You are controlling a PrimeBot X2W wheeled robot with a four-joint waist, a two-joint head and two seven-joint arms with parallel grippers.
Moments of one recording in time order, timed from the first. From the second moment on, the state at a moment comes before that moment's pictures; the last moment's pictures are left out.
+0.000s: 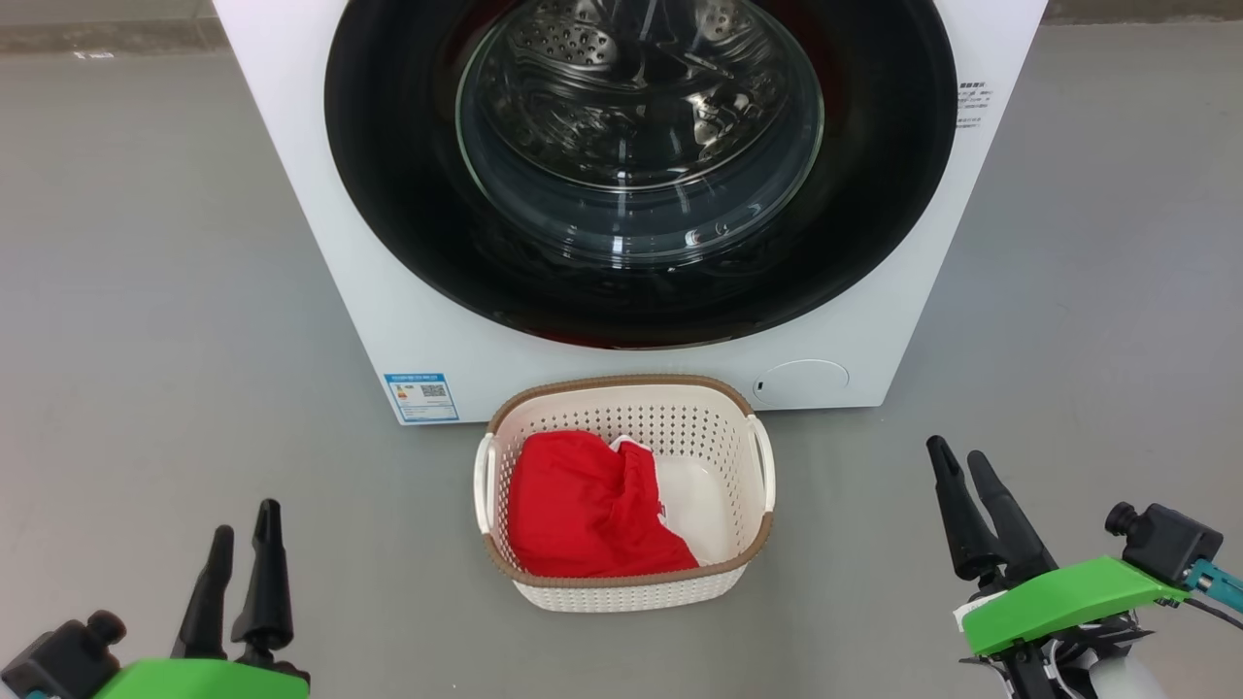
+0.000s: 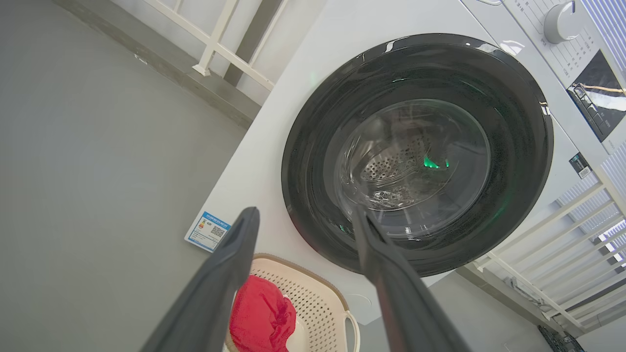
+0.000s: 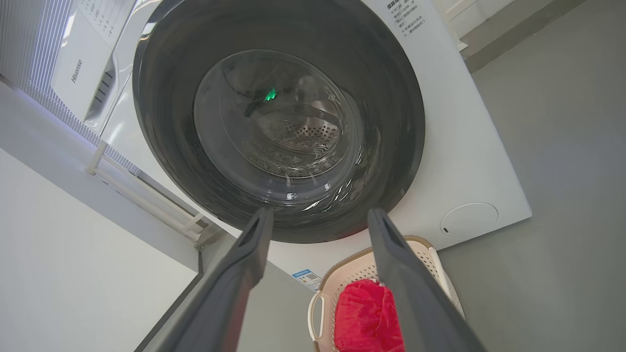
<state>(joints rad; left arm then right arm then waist) -0.05 0.09 -0.03 0.18 -0.84 -0.13 -0.11 -0.13 -0.13 0.08 0.23 0.90 0.13 -0.11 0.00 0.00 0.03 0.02</state>
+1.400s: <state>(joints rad) -0.07 0.10 -0.03 0.18 -0.35 -0.13 -0.23 -0.19 -0.16 0.15 0.24 0.41 0.13 -0.23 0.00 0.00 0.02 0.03</state>
